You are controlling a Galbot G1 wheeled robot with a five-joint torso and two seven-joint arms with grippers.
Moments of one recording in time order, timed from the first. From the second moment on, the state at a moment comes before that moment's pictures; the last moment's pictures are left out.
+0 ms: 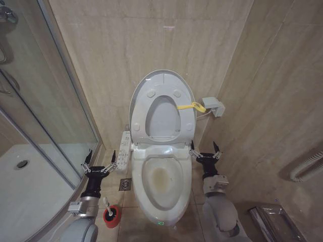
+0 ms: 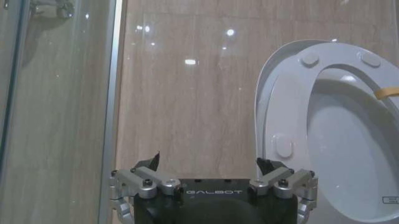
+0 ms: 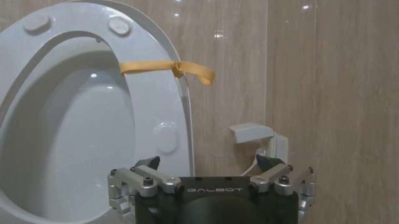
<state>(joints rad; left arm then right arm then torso) 1.44 -1.35 -0.54 -2.00 -0.21 -0.28 -0.04 -1.31 1.46 0.43 2.04 0.04 -0.03 0.27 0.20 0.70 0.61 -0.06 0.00</state>
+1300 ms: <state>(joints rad) 1.44 -1.35 -0.54 -2.00 -0.21 -0.29 -0.04 -1.35 1.45 0.46 2.05 0.06 -0.01 0.26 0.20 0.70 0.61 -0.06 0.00</state>
